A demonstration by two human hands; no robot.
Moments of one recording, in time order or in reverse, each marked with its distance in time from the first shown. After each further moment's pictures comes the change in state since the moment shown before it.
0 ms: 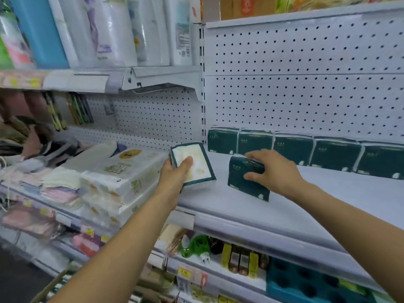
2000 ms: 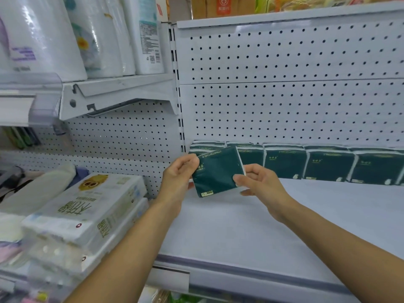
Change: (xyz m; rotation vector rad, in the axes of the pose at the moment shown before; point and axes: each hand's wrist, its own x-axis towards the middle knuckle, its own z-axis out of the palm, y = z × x) left_hand 0.080 0.014 0.052 -0.033 -0.322 0.115; right_hand 0.048 -0.002 0.035 1.178 0.083 0.354
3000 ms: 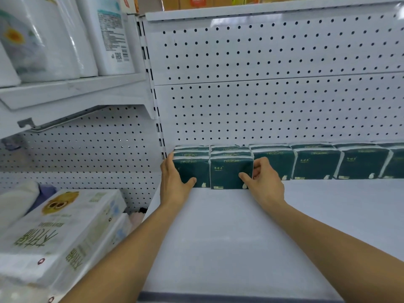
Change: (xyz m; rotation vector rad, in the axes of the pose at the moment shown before) left_hand 0.092 -0.067 0.013 0.738 0.080 0.236; right_hand 0.061 0.048 -0.034 -0.710 0.526 -0.033
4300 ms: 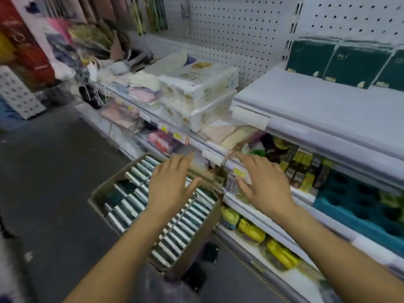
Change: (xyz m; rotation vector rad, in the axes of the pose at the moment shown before) left_hand -0.455 -0.031 -0.176 0.939 0.008 -0.203; right_hand -0.347 0.001 -0.019 -0.260 -0.492 -1.030
